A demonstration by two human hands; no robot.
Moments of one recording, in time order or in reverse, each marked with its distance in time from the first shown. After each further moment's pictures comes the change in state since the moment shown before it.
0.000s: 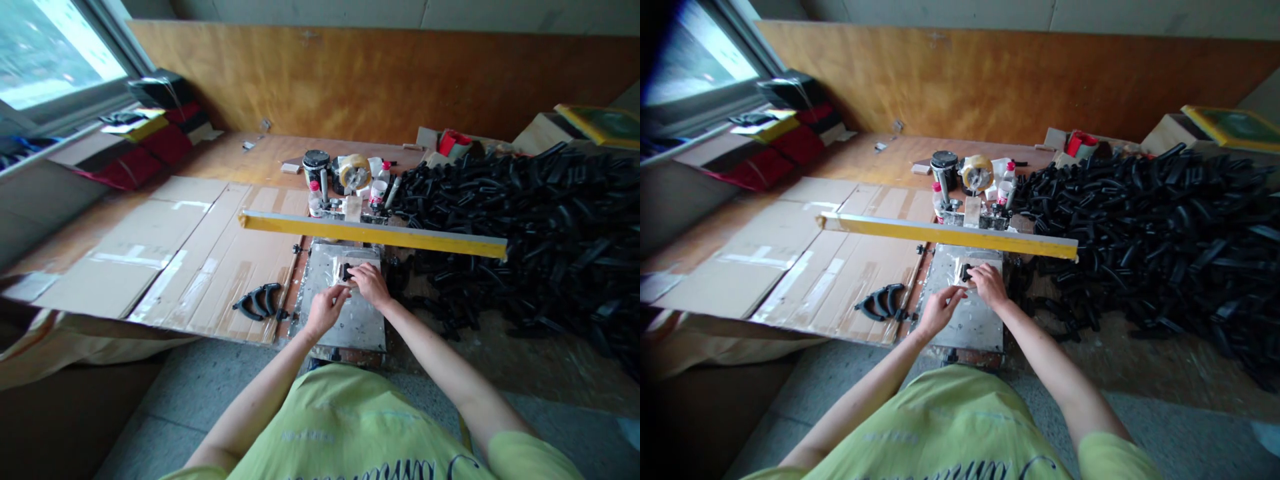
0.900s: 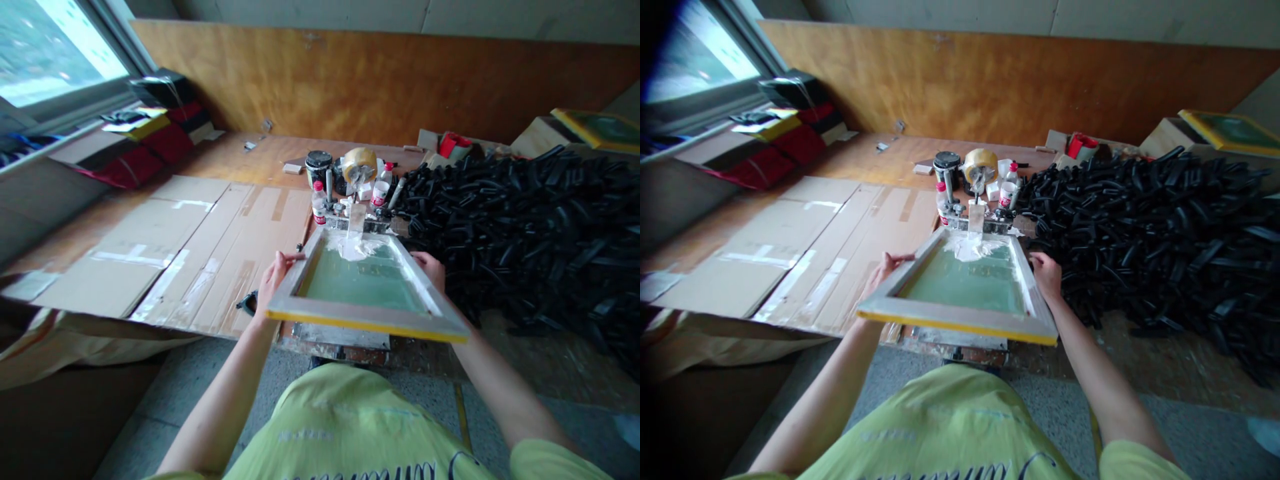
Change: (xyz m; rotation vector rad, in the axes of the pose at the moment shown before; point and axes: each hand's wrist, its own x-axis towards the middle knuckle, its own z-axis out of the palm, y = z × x) left_hand 0.007 0.017 -0.114 -0.614 0.358 -0.208; right_hand -0.029 0.067 -0.086 0.203 0.332 0.470
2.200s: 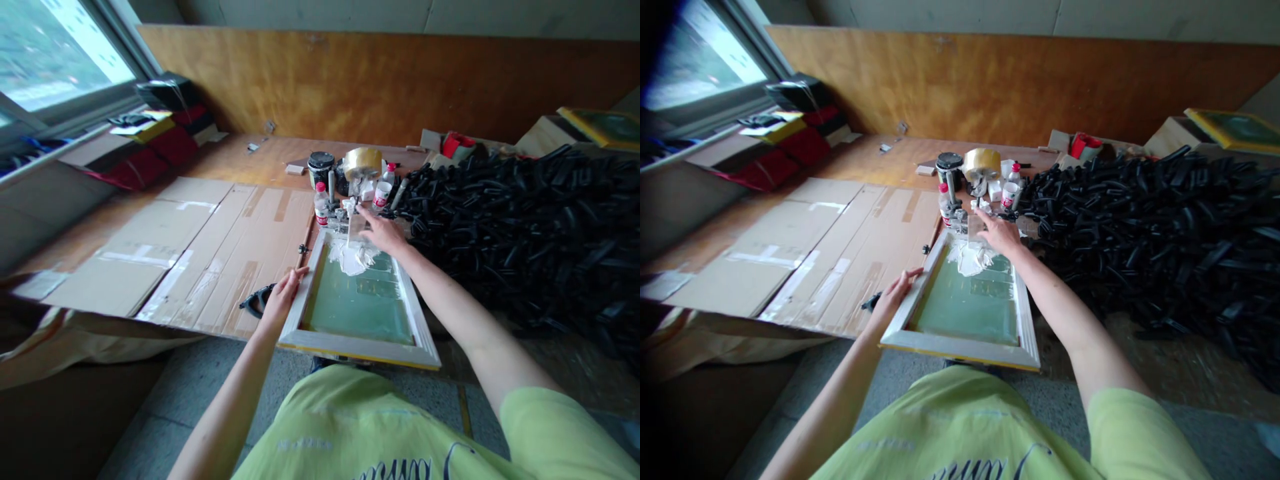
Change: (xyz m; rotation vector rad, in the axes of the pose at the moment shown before) left_hand -0.017 -0.027 -0.010 0.002 -0.092 -0.235; right_hand 0.099 -0.108 0.043 -0.333 -0.267 -0.329
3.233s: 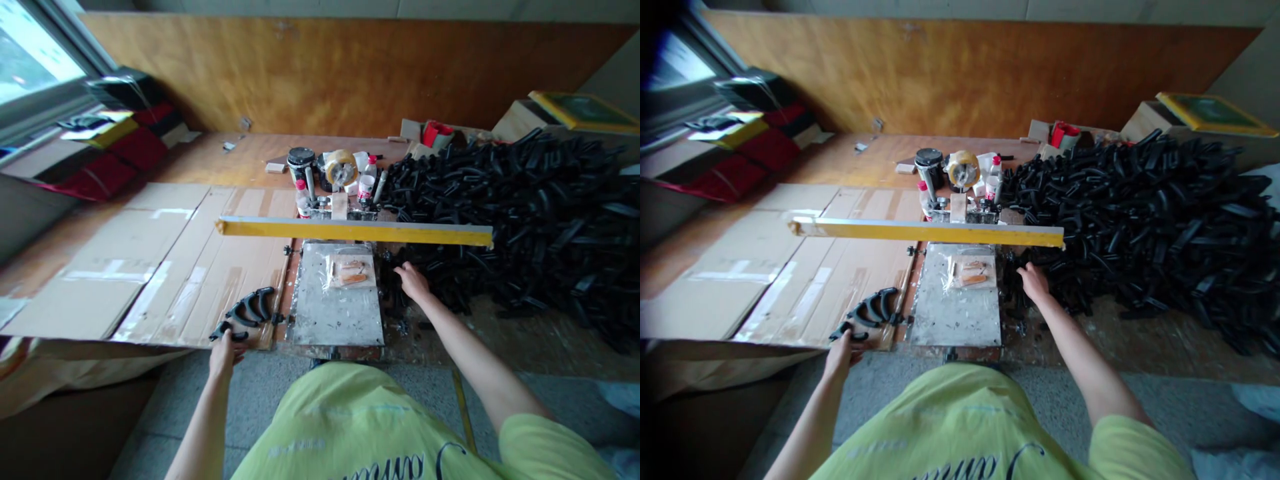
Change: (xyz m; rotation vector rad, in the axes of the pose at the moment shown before) left_hand -0.002 -0.140 -0.156 0.305 0.612 -0.518; right_hand -0.178 0.125 0.069 -0.166 -0.184 0.375
